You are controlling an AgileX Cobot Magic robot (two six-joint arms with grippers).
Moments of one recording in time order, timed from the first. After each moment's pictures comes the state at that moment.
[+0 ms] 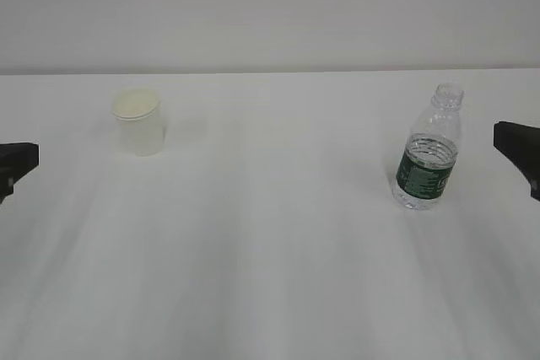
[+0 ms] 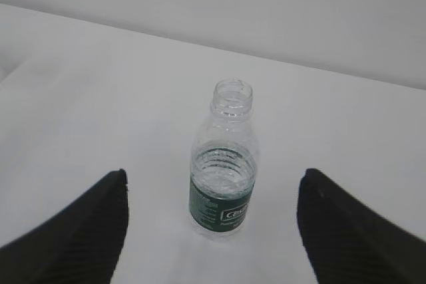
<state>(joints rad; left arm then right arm) -0.22 1.13 -0.39 -0.09 -0.20 0.01 0.22 0.90 -0.39 -0.03 -0.06 -0.14</state>
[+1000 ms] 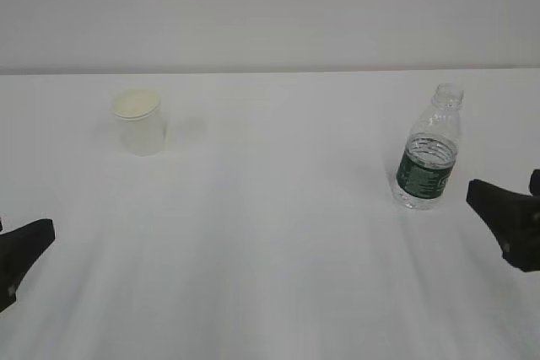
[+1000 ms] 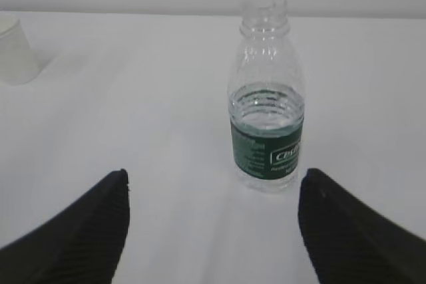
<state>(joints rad) -0.40 1.15 -0.04 -0.10 -0.70 -0.12 0.22 1.05 -0.16 -0.17 -0.45 0.16</state>
